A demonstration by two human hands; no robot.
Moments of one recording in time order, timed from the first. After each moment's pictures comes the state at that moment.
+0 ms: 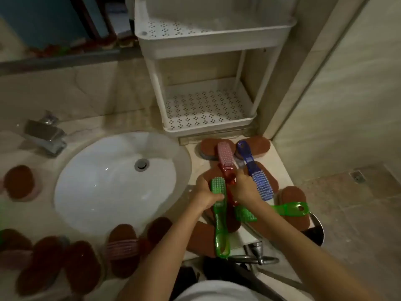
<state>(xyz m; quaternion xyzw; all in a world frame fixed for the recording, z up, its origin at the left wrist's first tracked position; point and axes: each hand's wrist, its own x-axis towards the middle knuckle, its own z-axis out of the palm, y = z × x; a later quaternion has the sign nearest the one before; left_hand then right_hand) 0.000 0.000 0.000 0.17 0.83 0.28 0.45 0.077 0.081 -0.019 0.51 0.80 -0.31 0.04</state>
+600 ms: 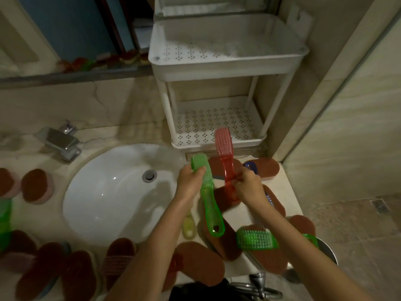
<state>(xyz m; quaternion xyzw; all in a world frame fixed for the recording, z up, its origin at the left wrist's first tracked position) -0.056 0.024 0.037 0.06 0.76 0.53 0.36 0.049 0.115 0.027 0.47 0.78 -0.41 -0.06</state>
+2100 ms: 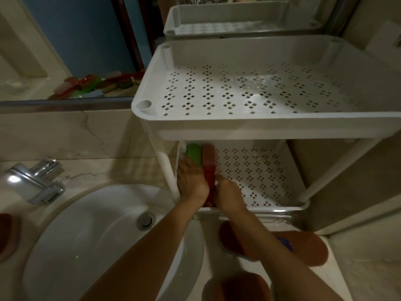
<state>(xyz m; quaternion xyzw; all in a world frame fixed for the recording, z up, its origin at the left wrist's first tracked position) -0.197 0.156 -0.024 0.16 0.96 0.21 0.09 -0.123 0.197 -0.015 0.33 0.88 -0.35 -0.01</state>
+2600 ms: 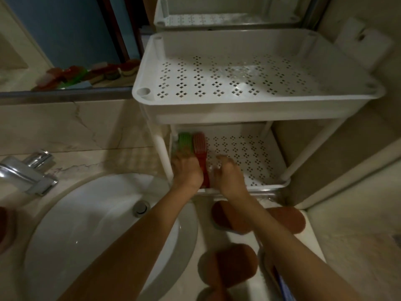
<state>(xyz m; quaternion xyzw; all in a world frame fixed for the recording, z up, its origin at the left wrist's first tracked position) -0.181 0.140 0.007 0.23 0.95 0.16 0.13 -0.098 0.194 0.006 0.36 0.86 -0.35 -0.11</state>
